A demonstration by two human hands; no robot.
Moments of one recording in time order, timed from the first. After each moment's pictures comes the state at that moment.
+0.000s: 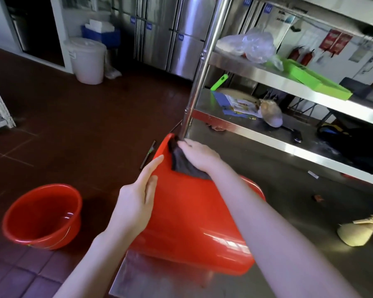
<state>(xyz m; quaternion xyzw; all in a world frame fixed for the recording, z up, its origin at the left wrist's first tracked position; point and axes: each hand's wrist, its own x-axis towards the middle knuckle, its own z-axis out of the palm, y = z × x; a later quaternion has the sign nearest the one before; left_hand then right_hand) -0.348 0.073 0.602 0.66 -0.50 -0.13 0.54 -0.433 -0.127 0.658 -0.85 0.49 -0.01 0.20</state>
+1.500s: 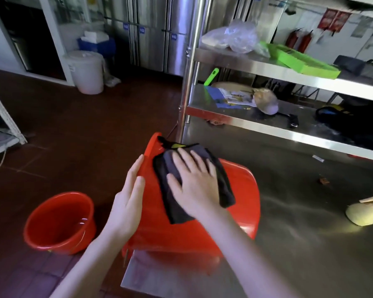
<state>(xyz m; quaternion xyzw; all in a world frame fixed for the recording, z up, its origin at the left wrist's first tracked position) -0.352 0.091 0.603 0.66 -0.45 -0.23 0.56 -0.490 -0.020 0.631 -0.89 0.42 -0.16 0.00</state>
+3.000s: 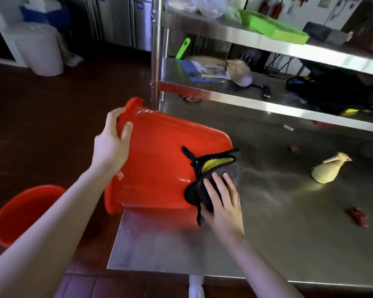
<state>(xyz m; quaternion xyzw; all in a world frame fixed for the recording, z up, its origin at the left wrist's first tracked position) -0.335 0.010 0.627 0.71 -0.43 -0.18 0.52 -0.636 0.005 0.506 -0.85 0.45 -0.27 -0.08</state>
